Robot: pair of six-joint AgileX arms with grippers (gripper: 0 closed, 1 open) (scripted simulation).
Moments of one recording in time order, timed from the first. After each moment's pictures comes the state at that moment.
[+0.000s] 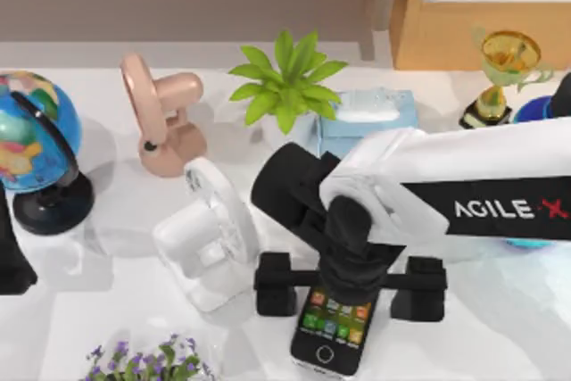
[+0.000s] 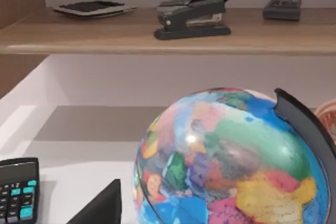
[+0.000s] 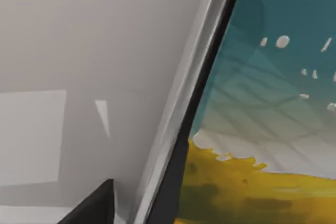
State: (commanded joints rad) left arm 0.00 0.00 0.00 0.00 0.00 0.00; right arm 0.87 2.06 1.24 -0.66 0.09 0.93
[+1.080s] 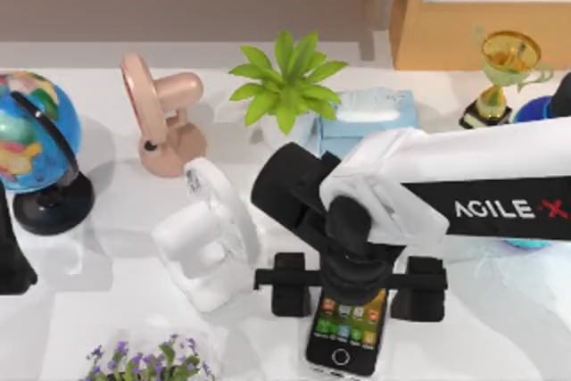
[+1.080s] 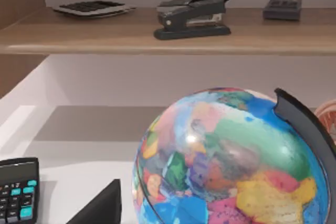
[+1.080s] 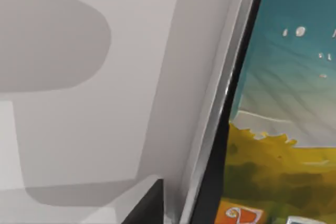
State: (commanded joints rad) left arm 0.00 0.00 0.00 0.00 0.00 0.00; right arm 0.87 2.06 1.24 -0.66 0.09 0.93
